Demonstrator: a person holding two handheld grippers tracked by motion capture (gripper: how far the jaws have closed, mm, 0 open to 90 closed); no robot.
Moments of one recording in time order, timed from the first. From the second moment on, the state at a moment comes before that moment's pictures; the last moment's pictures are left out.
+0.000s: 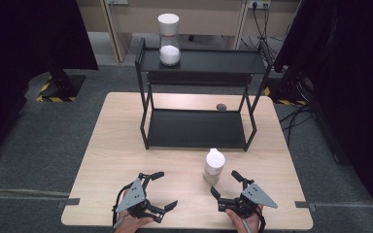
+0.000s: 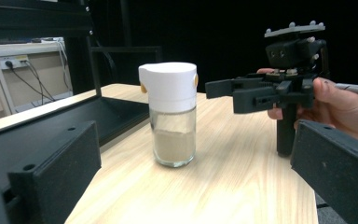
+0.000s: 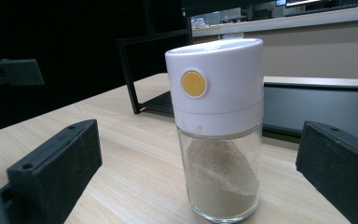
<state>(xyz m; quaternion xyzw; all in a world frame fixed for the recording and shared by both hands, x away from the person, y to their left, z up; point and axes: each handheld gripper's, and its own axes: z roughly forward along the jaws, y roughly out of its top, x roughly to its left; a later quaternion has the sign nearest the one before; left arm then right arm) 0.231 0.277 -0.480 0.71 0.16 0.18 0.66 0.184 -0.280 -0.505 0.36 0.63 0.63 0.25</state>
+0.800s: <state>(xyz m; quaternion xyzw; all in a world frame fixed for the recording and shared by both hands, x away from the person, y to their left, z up) 0.226 0.277 -0.488 0.71 0.17 0.19 0.66 0.184 -0.280 -0.504 0.36 0.64 0.64 0.25</state>
